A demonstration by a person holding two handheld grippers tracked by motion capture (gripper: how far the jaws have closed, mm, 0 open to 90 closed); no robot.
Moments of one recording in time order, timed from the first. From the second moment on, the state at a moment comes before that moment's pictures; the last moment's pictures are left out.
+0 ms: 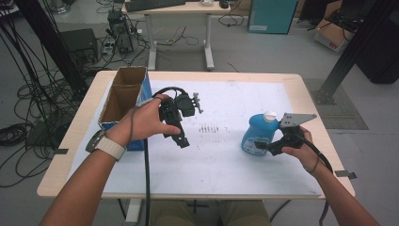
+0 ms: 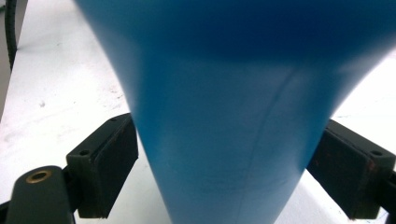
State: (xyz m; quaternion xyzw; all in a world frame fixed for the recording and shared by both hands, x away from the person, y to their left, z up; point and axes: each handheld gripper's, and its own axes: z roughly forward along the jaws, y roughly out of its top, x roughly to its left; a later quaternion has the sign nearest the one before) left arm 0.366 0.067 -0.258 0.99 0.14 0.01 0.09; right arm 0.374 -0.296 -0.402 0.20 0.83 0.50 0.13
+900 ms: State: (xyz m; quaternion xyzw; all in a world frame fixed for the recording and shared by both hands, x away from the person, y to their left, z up) left arm 0.367 0.067 -0.259 0.99 0.15 0.01 0.09; right arm 0.375 -0.292 -0.407 0.18 0.82 0.52 0.13
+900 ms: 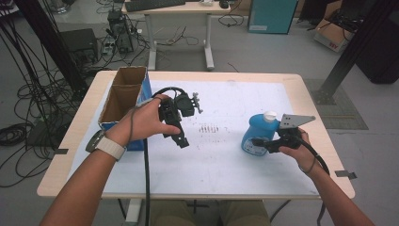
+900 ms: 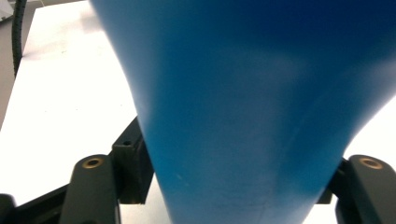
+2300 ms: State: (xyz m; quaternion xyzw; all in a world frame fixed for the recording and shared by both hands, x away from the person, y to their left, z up) left arm 0.367 0.067 -0.259 0.99 0.14 0.01 0.09; right arm 0.373 -0.291 -0.407 0.18 0.83 0.52 0.14
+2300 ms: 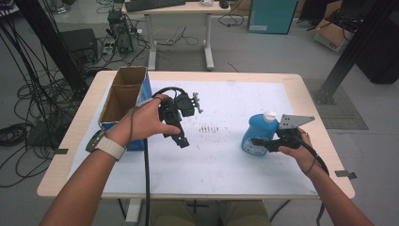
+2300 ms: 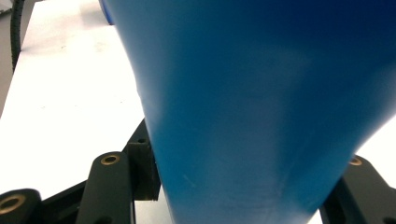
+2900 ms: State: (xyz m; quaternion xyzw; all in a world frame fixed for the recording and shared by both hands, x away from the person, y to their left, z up) left arm 0.366 0.067 -0.260 0.98 0.15 0.01 0.09; right arm 0.373 -0.293 -0.410 0.18 0.82 0.53 0.14
